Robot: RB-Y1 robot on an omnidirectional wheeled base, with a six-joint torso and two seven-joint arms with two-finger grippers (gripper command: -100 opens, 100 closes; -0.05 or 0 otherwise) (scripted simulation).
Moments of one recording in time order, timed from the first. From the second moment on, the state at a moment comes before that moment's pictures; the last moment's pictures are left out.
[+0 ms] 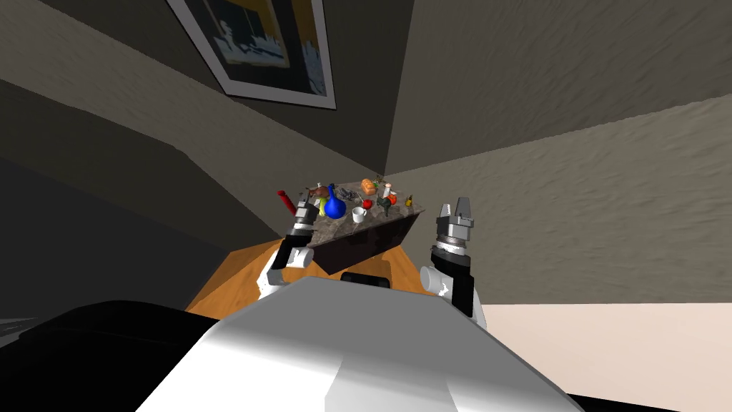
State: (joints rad) left arm 0.38 0.20 0.06 -2.17 0.15 -0.28 -0.02; right arm 0.45 0.03 0.00 -2.34 0.03 -0.39 0.17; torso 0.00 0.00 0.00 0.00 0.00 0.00
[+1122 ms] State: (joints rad) left arm 0.23 0.33 0.05 -2.07 0.24 0.05 -0.05; right arm 0.45 0.03 0.00 -2.34 0.03 -0.39 0.17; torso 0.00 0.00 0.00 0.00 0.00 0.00
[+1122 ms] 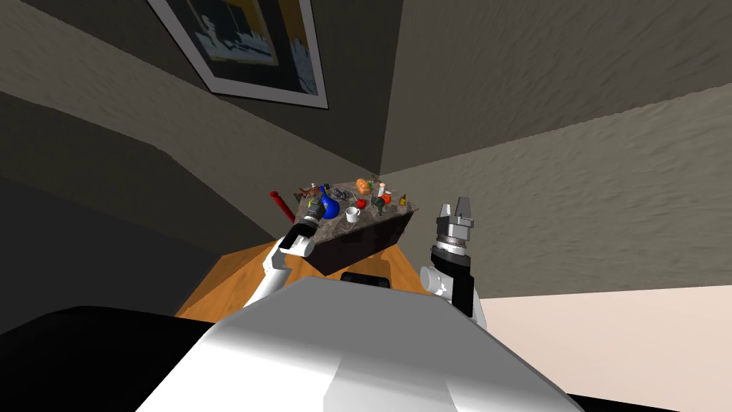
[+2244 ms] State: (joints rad) left arm 0.09 0.41 0.04 -1.97 0.32 0.38 -0.08; right arm 0.45 0.03 0.00 -2.34 0.03 -0.39 0.17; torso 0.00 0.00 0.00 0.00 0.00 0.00
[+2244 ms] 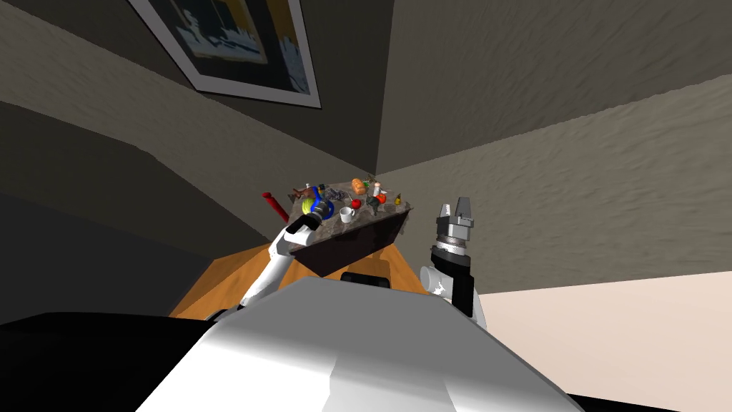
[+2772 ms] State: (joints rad) left arm 0.02 0.45 0.04 -1.92 0.36 0.54 -0.09; right arm 0.45 0.03 0.00 -2.34 0.03 -0.39 0.17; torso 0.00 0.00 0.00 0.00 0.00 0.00
